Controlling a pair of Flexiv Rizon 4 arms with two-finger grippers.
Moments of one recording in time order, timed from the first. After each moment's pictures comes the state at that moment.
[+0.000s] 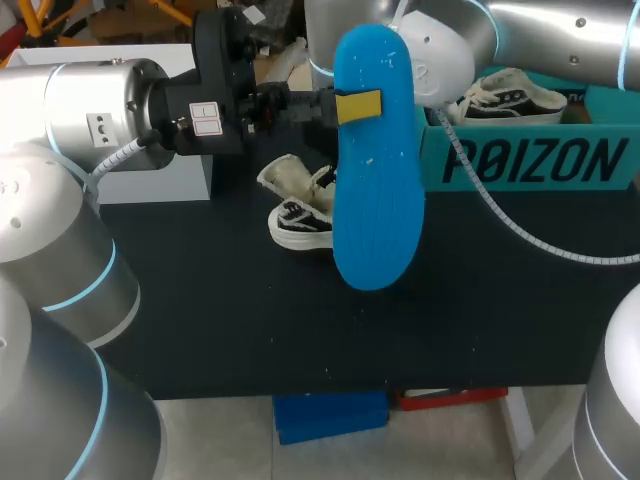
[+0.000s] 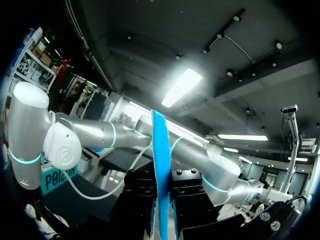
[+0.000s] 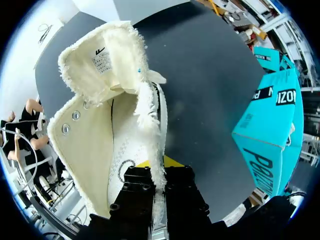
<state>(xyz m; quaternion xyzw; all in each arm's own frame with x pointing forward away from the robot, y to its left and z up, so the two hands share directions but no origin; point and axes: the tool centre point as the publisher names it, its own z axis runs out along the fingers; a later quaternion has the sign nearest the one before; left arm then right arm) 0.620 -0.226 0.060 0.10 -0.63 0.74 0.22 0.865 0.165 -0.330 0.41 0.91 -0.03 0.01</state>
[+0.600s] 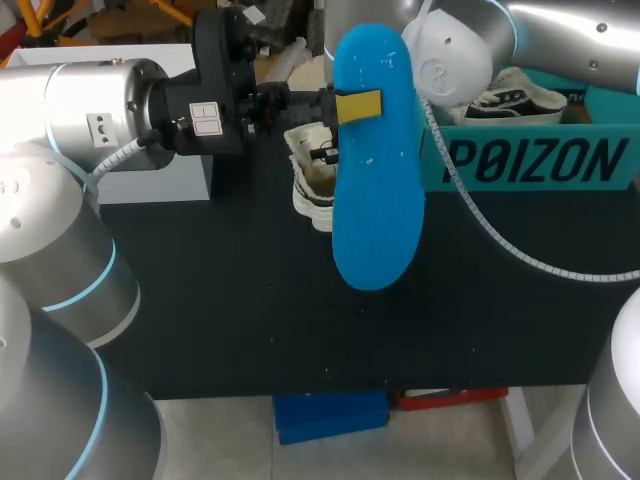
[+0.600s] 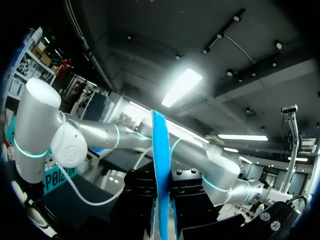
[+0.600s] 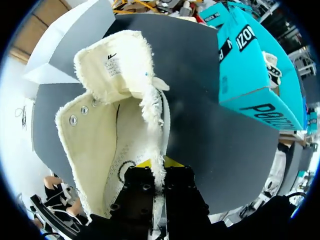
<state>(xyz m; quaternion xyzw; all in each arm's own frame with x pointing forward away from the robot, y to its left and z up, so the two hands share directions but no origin) 0.620 -0.226 0.060 0.10 -0.63 0.74 0.22 0.875 0.172 -0.318 0.65 0.76 0.03 0.02</state>
